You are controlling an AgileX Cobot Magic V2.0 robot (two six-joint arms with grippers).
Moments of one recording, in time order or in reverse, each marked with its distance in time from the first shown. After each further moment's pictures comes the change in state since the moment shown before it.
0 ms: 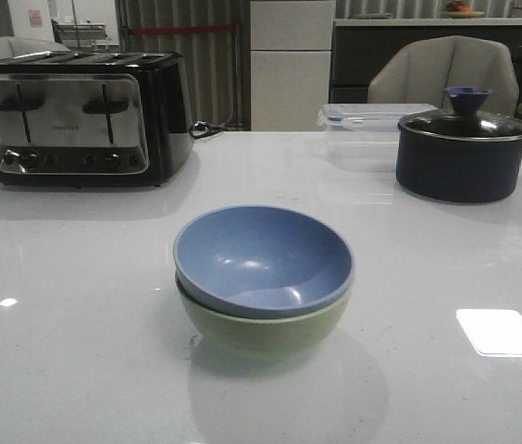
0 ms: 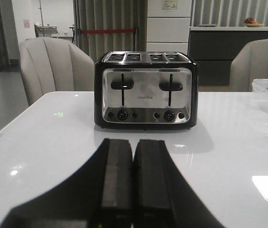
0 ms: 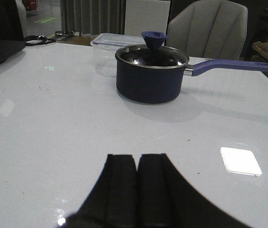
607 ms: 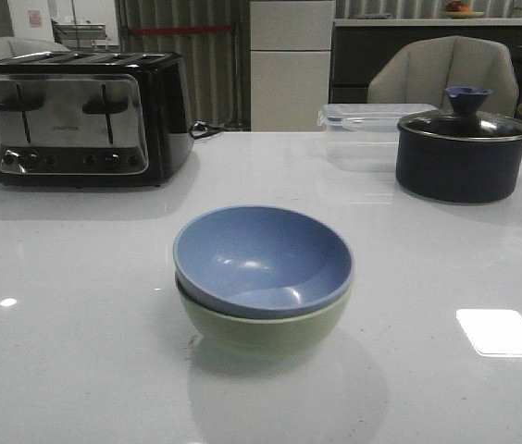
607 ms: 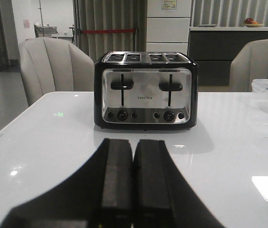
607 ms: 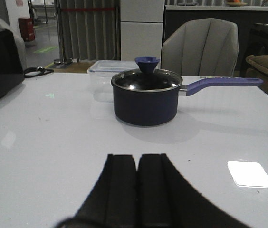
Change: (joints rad) left arm 0.000 0.000 0.000 0.000 0.000 0.000; right arm 0.002 -0.002 0.000 -0.111 -0.081 0.196
